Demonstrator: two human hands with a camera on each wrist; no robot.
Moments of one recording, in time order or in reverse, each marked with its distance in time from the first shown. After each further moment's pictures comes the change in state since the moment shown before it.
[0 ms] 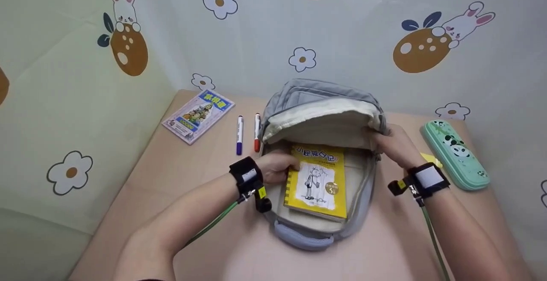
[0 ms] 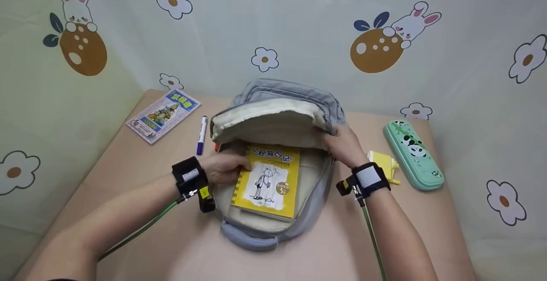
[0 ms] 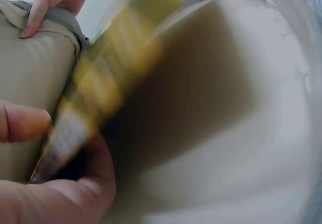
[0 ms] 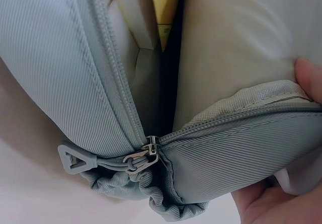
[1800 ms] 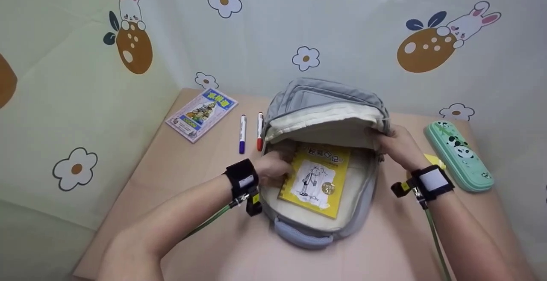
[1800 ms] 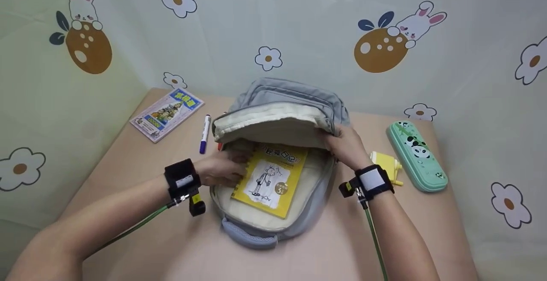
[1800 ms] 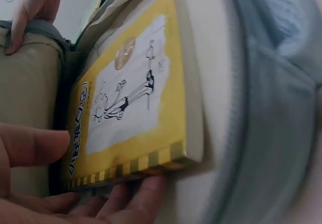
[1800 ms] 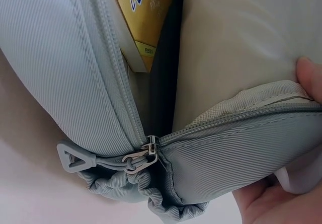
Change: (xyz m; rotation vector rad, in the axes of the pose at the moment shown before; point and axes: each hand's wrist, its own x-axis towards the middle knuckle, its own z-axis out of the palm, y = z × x) left_hand -0.034 0.002 -0.006 0.557 0.181 0.086; right_hand -0.003 0.002 0.000 0.007 0.036 -0.073
